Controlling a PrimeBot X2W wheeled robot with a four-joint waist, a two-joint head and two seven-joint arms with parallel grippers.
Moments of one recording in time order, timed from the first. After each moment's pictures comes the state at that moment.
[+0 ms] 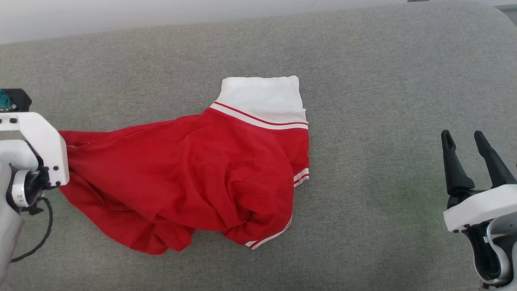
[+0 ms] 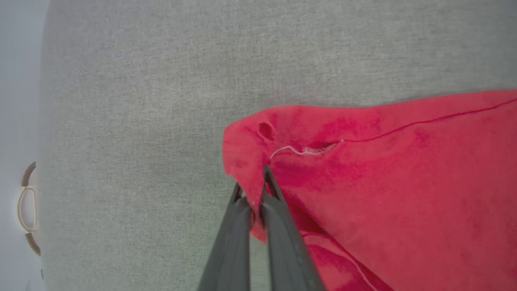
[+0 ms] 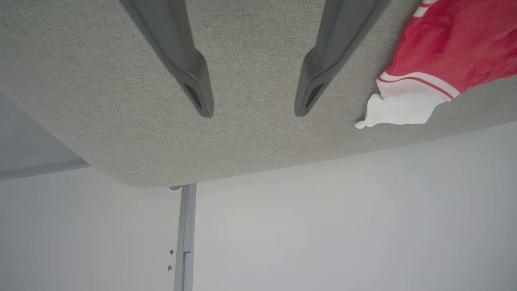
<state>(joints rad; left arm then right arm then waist) -0.69 0.69 -0.47 0.54 -0.67 0.17 0.71 -0.15 -0.15 -0.14 -0.02 0.37 0.13 0.11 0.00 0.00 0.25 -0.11</state>
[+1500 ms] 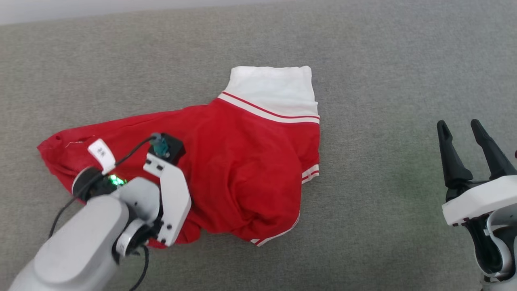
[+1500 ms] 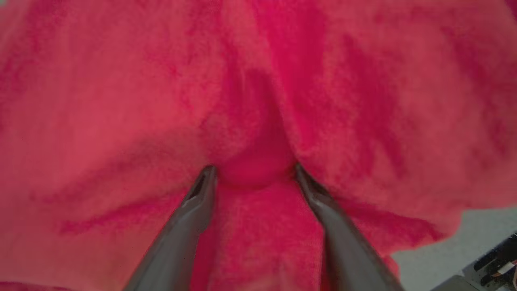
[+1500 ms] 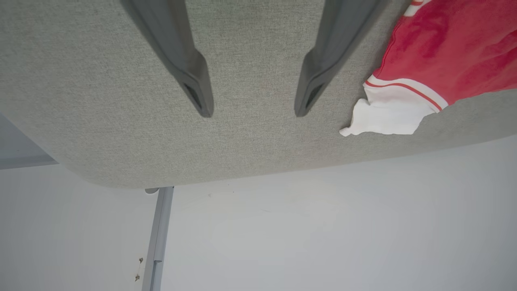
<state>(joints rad) -0.55 0.59 -0.73 0.11 -0.66 0.09 0.84 -0.17 -0.18 -0.11 -0.06 0.38 0.13 0.14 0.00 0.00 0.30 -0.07</state>
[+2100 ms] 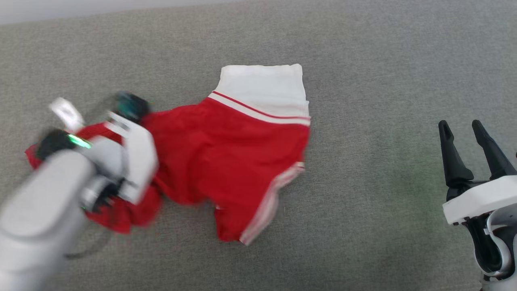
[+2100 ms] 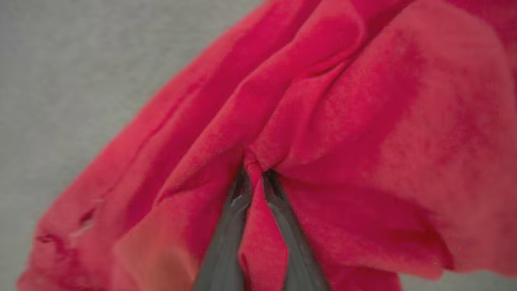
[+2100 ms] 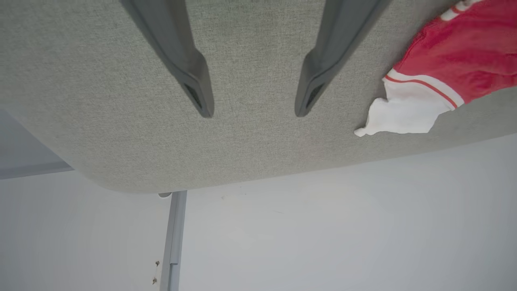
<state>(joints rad) -0.75 0.62 -0.72 0.37 -0.65 -0.03 0.80 -0.18 -0.18 -0.11 -0.03 0.39 0.13 0.12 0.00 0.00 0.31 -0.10</state>
